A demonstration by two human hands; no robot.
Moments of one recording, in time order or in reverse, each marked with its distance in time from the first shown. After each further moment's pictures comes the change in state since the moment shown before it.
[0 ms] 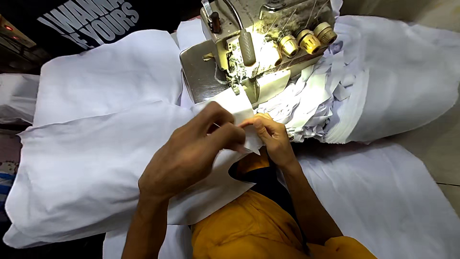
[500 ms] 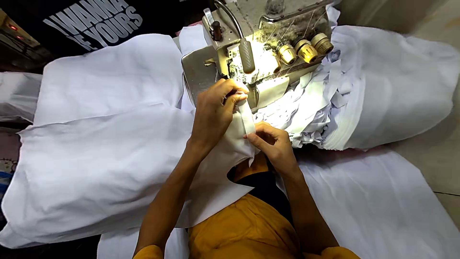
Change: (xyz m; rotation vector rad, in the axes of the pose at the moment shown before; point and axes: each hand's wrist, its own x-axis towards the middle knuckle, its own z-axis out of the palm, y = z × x) left_hand 0.040 -0.051 0.064 -0.019 0.223 -0.439; right_hand -0.010 0.005 -0.004 0.132 0.025 0.128
